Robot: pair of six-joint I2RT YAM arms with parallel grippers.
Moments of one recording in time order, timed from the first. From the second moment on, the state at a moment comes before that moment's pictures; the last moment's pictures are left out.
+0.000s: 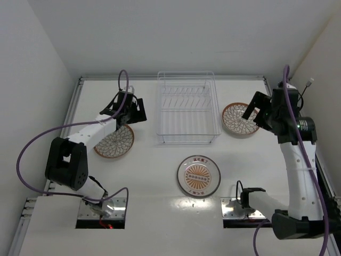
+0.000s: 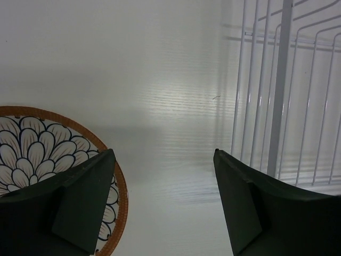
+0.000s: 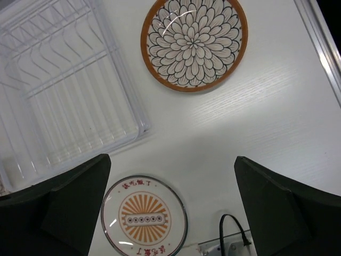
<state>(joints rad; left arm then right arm) -0.30 1.54 1.07 -0.28 -0.09 -0.43 -0.01 1.05 1.36 -1.04 0.16 0.44</state>
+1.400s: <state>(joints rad) -0.38 1.49 1.04 -0.30 -0.13 -0.39 -0.42 1.34 1.23 -0.80 -0.39 0.43</state>
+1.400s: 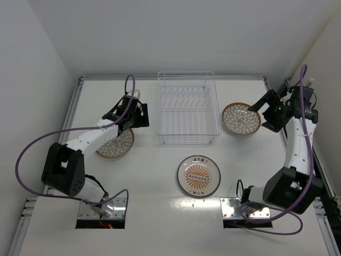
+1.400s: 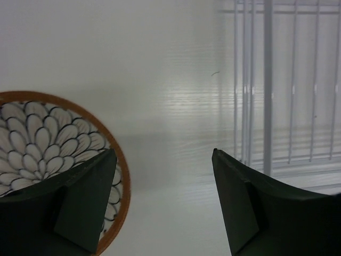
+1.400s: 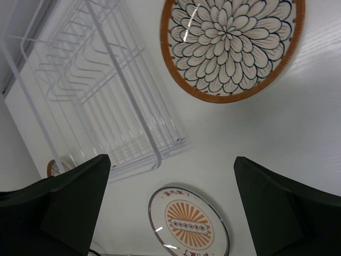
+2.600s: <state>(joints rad) -0.17 1.41 0.15 1.12 -0.27 -0.03 -0.28 1.16 1.12 -0.67 -0.61 0.45</state>
